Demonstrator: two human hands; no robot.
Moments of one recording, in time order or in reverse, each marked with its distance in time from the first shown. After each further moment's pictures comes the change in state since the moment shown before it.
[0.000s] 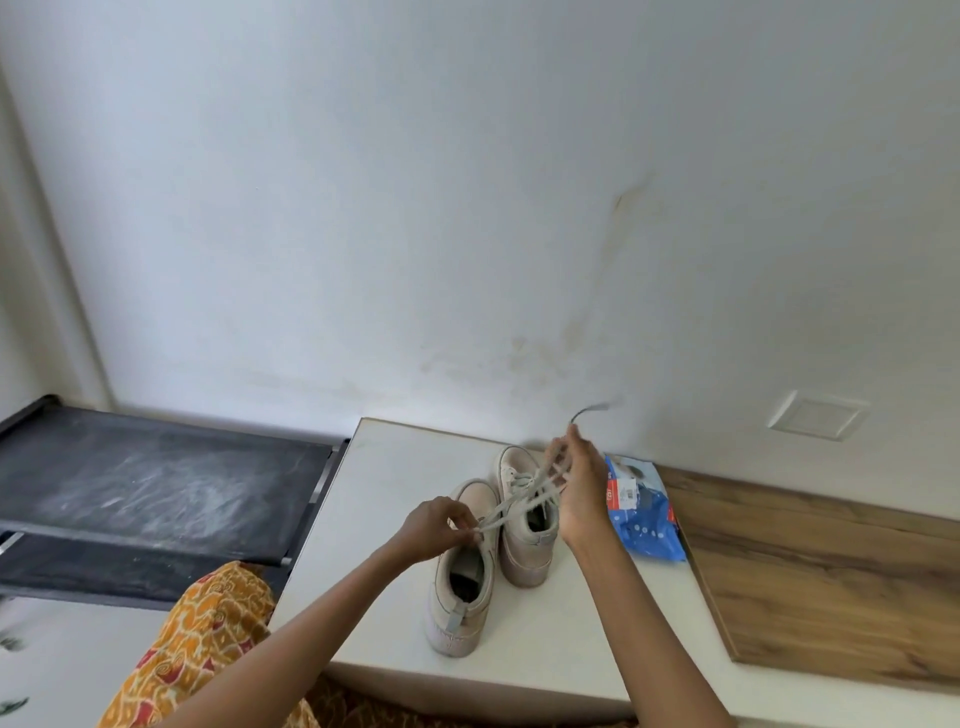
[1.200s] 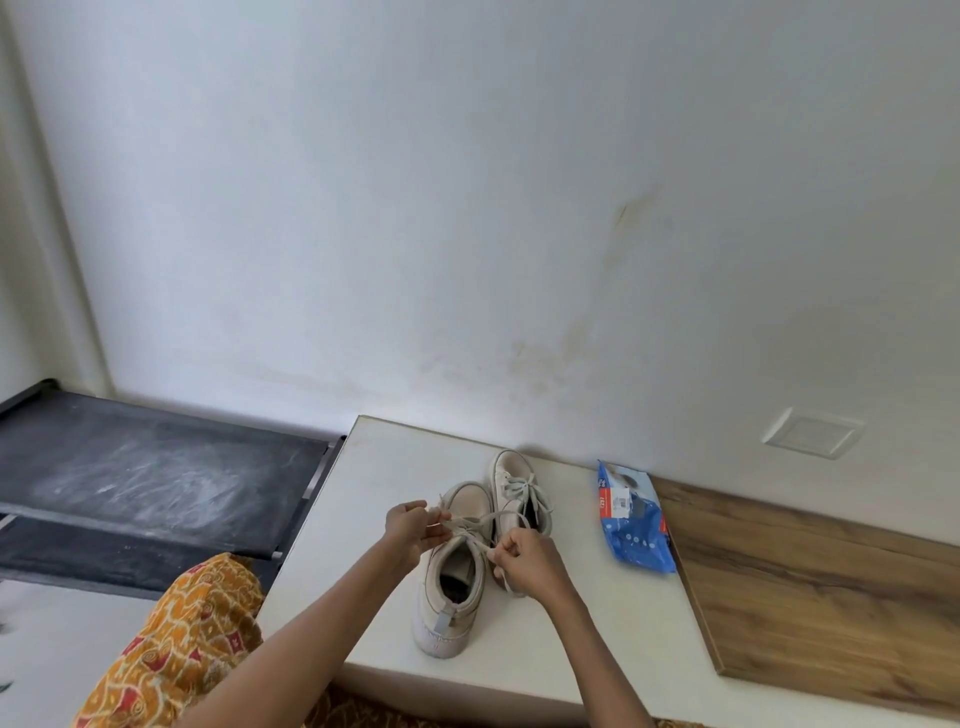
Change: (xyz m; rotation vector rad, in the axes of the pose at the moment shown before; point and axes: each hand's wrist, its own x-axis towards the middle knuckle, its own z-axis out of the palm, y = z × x) left_hand 0.008 -0.006 0.012 -1.264 0.333 -0.612; right_hand -0.014 0.076 -0.032 -1.297 -0.423 -0.029
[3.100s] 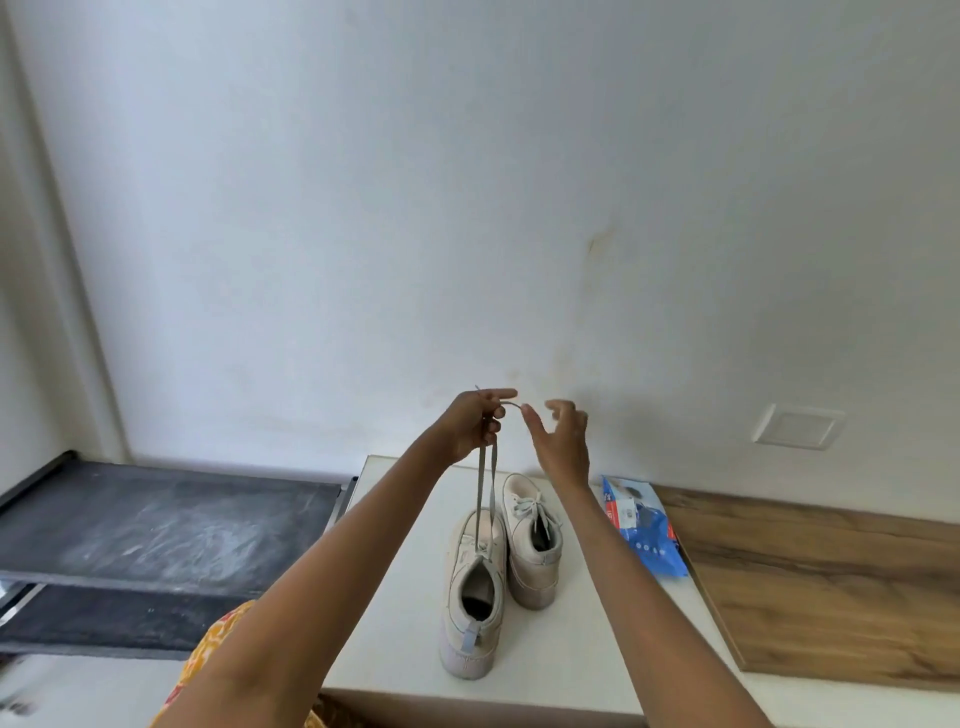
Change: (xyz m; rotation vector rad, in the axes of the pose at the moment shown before) left_hand -0.065 0.144 0.085 0.332 -0.506 0.294; right_hand 0.037 -0.078 -0.096 0.398 0.659 -0.157
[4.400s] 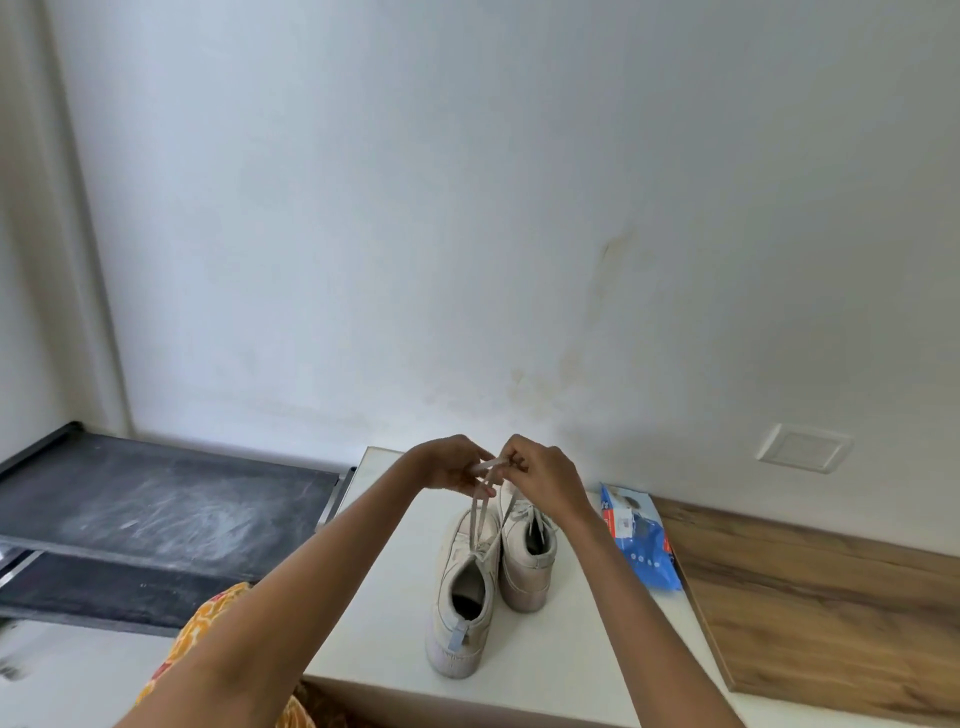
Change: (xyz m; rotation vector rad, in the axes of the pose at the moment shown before) left_hand -0.001 -0.038 -0.026 0.290 -0.161 -0.302; right_hand -0.027 0.001 -0.014 -0.352 -0.393 -0.356
